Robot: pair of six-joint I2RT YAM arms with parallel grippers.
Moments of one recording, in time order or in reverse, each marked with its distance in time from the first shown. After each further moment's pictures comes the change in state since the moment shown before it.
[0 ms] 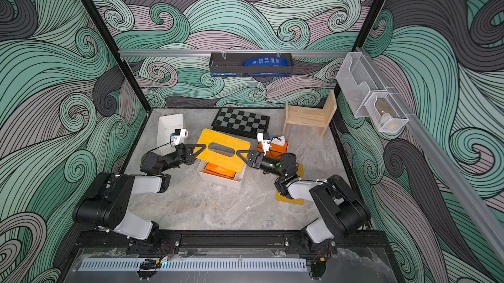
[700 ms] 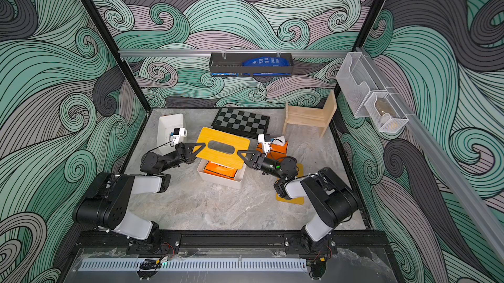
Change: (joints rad) left arm 0.000 0.000 0.003 -0.001 -0.030 -0.005; right arm -0.001 0.120 -0.027 0.267 0.019 0.108
